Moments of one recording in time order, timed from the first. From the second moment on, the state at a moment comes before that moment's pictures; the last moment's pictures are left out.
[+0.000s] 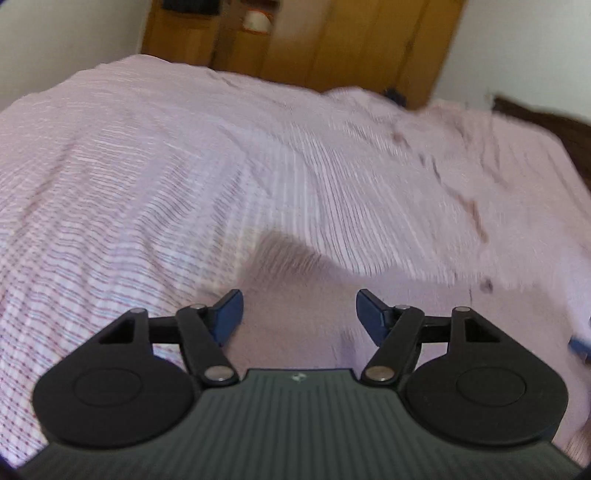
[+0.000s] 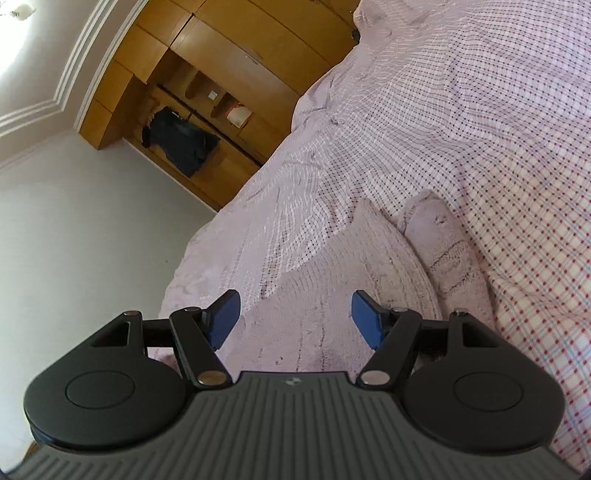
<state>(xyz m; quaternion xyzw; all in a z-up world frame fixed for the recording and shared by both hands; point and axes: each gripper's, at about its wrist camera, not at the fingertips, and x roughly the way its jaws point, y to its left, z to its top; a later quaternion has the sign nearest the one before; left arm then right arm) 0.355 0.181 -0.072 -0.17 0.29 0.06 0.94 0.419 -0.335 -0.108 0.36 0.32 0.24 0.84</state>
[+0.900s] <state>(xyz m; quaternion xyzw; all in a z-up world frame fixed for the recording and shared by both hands) 0.236 0.139 -0.038 -0.13 0.30 0.11 0.94 0.356 -0.307 -0.069 0.11 0.31 0.23 0.92</state>
